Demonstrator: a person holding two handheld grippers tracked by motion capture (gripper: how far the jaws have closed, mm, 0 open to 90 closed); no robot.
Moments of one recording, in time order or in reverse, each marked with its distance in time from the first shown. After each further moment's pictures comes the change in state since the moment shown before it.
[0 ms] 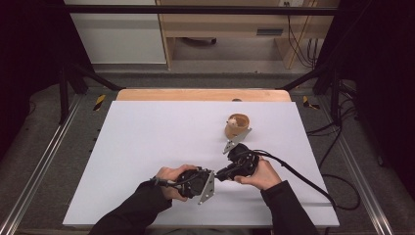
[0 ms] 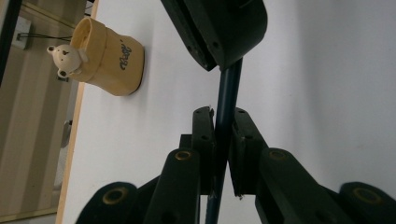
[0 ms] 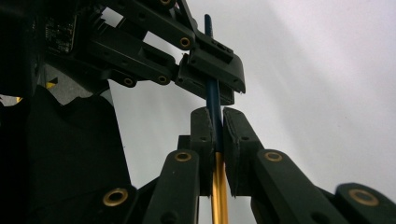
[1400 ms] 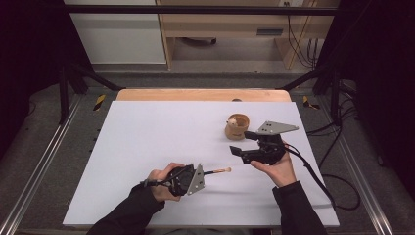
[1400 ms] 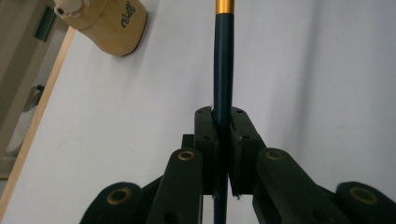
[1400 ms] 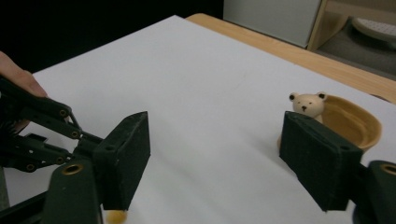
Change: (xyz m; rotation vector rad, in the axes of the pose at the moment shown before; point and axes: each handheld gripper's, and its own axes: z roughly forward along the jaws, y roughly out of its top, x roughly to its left) left arm 0.007 -0.026 -0.014 0.015 -0.048 -0.235; right arm -0.010 -0.024 -0.062 -0.524 -0.399 0.083
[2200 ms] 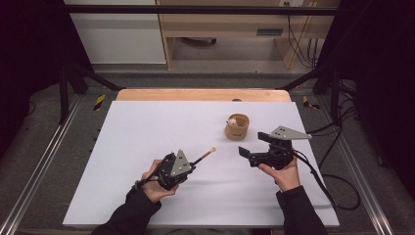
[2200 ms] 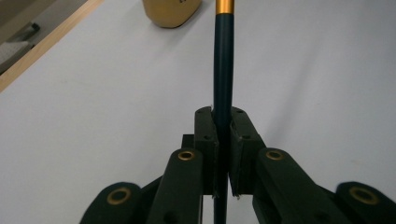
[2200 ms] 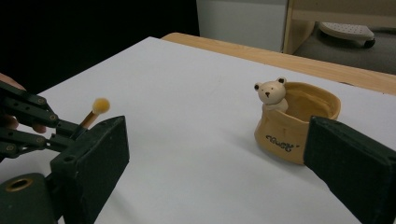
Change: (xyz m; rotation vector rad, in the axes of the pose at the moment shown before) left arm 0.019 -0.027 -0.008 -0.076 0.038 -0.439; right arm -0.011 -0.025 -0.009 -0.090 -0.076 0.118
